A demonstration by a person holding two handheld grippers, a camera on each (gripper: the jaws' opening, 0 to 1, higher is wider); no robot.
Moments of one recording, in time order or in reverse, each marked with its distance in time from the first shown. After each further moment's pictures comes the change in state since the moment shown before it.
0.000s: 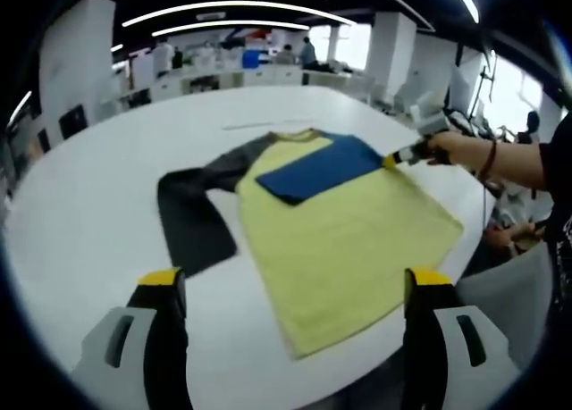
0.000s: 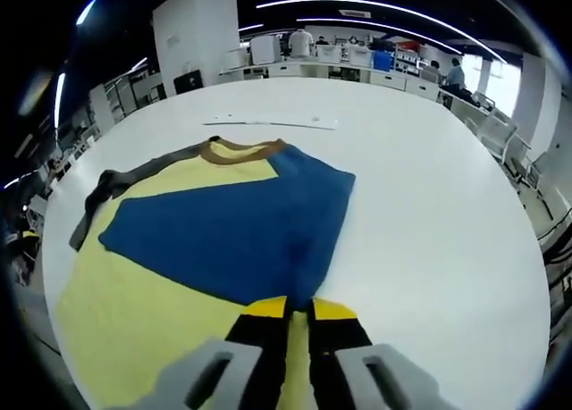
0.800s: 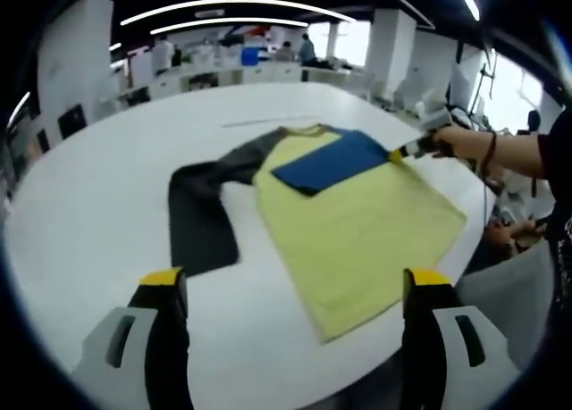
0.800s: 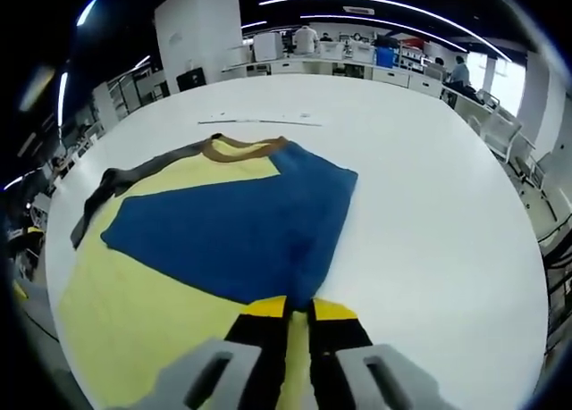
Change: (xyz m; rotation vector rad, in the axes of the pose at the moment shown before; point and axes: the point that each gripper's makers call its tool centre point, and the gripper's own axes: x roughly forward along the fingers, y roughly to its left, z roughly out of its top) left arm 0.002 0.003 -0.002 0.006 0.016 -0.002; right arm -0.002 -0.029 -0.002 -0.007 0.021 0.026
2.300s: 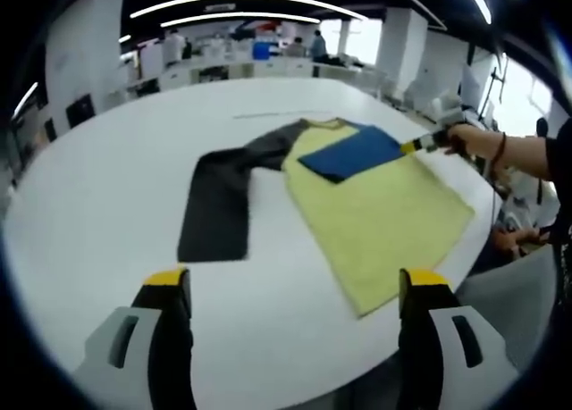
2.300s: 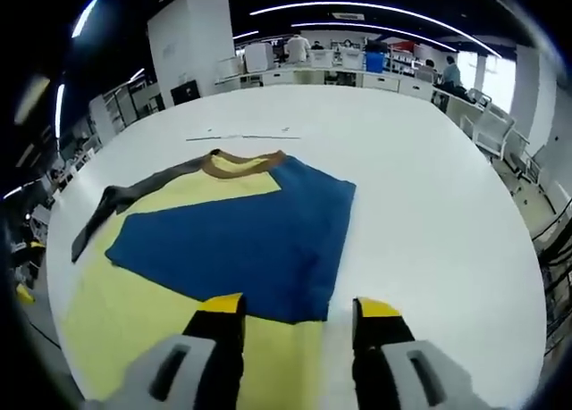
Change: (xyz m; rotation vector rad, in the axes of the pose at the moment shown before) left arm -0.001 0.009 -0.009 -0.042 0.025 0.037; right arm -0.011 -0.019 0.018 0.007 -0.095 0.016
